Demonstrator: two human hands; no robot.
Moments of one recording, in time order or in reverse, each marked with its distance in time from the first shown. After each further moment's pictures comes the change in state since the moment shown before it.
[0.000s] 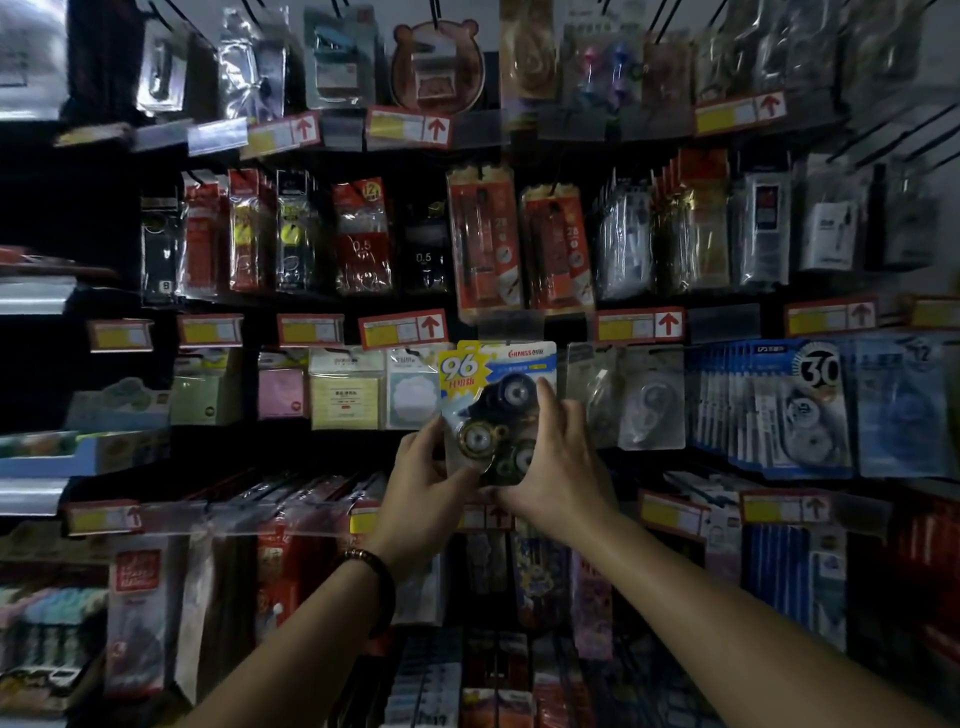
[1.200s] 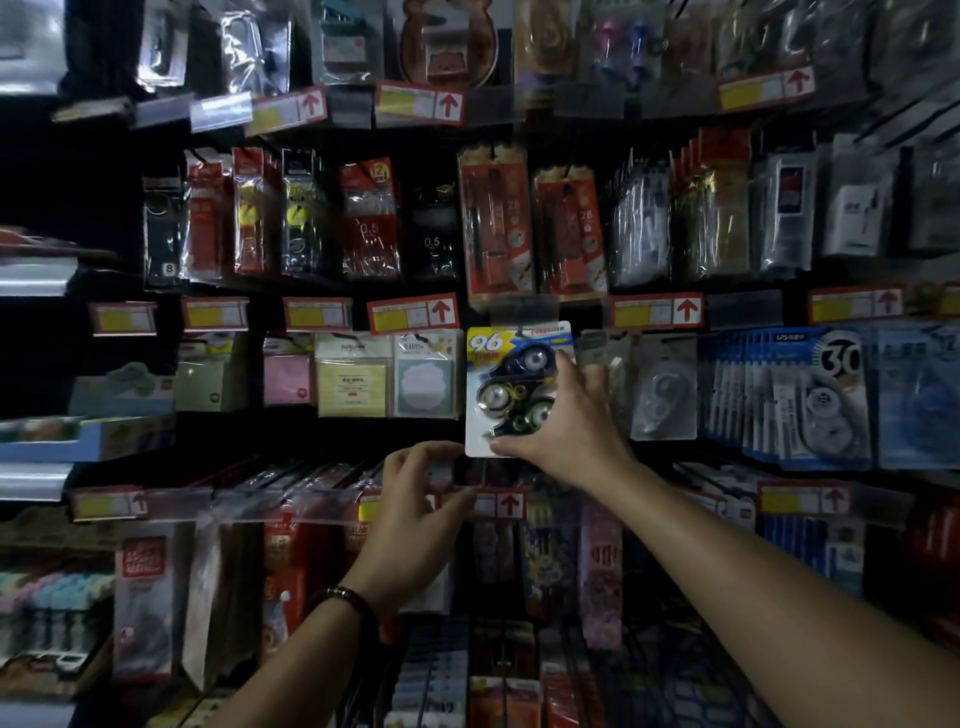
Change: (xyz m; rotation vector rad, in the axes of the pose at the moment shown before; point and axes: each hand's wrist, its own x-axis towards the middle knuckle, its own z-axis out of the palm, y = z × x) left_hand -0.029 -0.030 -0.018 0.092 0.039 0.013; right_hand 0.037 0.002 -0.007 0.045 -0.022 0.097
